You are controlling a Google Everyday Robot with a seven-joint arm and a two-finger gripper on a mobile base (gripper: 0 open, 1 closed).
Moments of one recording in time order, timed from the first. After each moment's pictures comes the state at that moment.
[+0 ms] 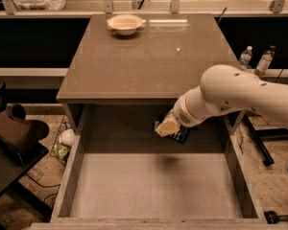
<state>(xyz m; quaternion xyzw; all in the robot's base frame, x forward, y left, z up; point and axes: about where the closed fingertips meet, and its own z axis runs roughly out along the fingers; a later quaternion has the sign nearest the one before) 0.562 -0.087 0.722 -0.46 0.84 0.09 0.28</state>
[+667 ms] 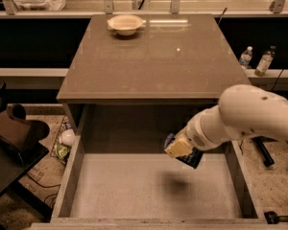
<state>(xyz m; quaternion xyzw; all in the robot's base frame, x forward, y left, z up) 0.488 -0.107 0.721 -0.43 0.86 0.11 0.25</state>
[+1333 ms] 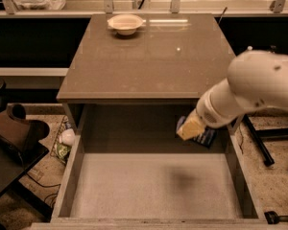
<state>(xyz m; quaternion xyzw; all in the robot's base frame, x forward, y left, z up) 0.512 -0.143 0.768 -0.44 0.87 0.05 0.23</state>
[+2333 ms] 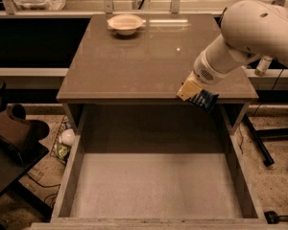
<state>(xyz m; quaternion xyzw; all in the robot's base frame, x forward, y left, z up) 0.613 -0.148 0.826 -0.47 0.84 0.02 0.26</state>
